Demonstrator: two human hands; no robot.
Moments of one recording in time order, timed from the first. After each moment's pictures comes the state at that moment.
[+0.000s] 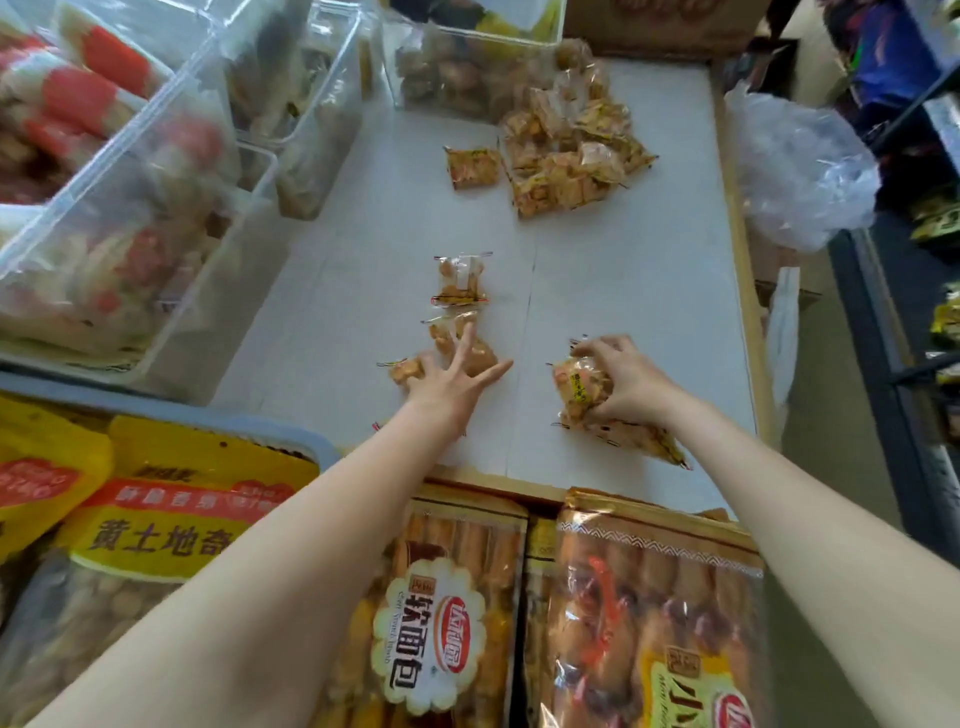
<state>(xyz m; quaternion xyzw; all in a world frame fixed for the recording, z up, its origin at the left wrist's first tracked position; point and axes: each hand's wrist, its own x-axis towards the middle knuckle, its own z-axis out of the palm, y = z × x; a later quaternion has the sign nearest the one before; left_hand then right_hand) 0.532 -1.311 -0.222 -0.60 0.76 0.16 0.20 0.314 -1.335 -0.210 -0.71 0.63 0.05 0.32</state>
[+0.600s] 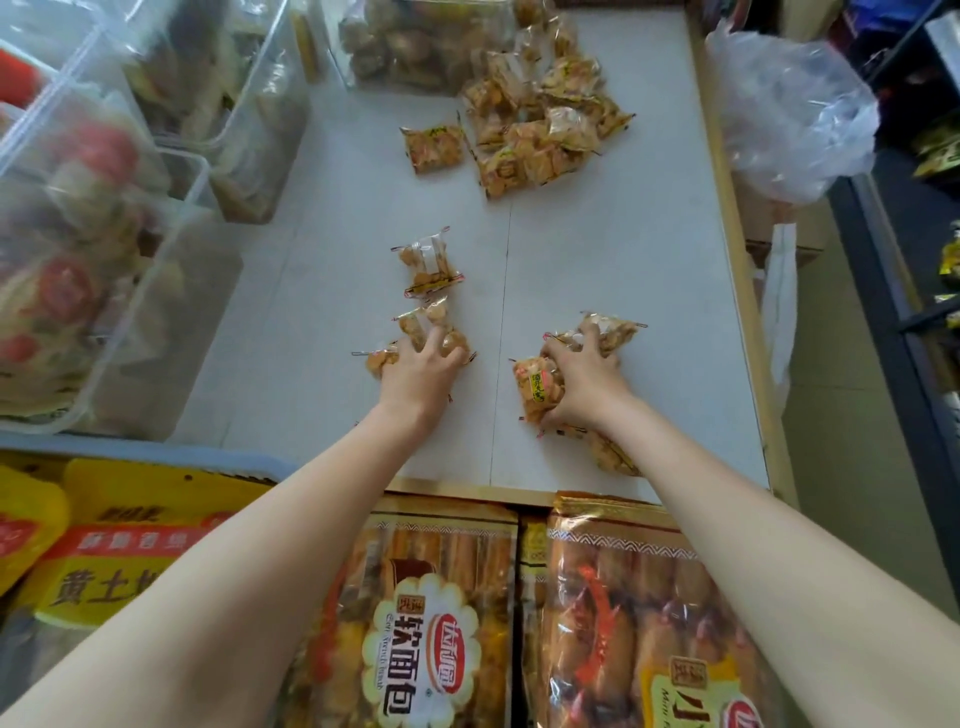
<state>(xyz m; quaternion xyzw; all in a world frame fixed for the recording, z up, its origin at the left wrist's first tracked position) 0.528 -1.339 -0.244 -0.63 0.75 0.12 0.15 0.336 -1.337 -0.237 -0.67 0.68 0.09 0.29</state>
